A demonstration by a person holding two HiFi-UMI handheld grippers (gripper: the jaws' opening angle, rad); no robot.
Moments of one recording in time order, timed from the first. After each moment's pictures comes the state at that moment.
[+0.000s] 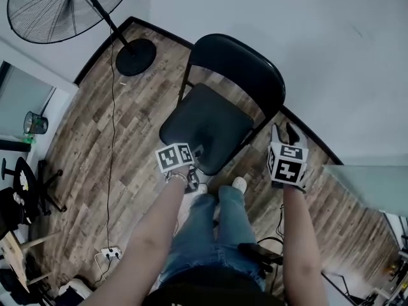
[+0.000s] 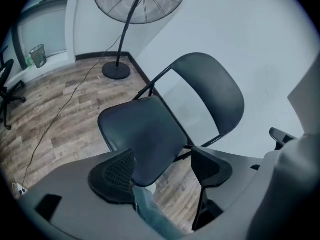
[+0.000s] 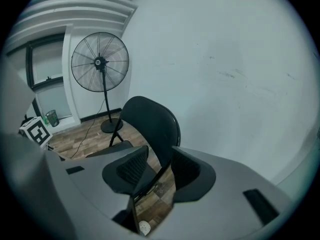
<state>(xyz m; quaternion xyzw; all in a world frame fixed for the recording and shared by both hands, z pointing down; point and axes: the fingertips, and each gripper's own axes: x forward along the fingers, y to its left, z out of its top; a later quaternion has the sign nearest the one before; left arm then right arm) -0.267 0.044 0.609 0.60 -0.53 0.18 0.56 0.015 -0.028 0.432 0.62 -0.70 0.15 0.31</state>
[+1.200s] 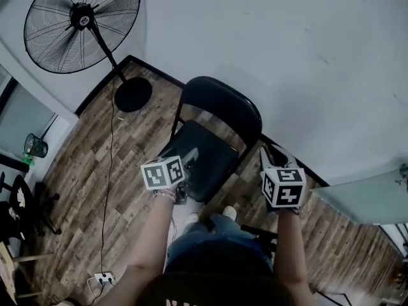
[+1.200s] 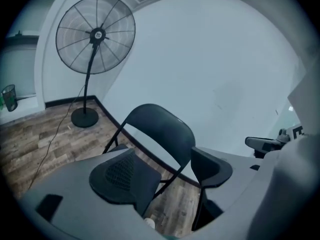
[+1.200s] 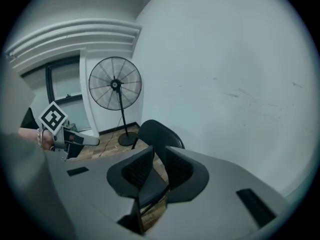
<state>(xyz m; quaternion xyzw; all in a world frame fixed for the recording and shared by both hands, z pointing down) -0.231 -0.013 0.401 0.76 -0.52 0.10 0.38 0.011 0.002 0.311 0.57 -0.77 0.15 0.24</state>
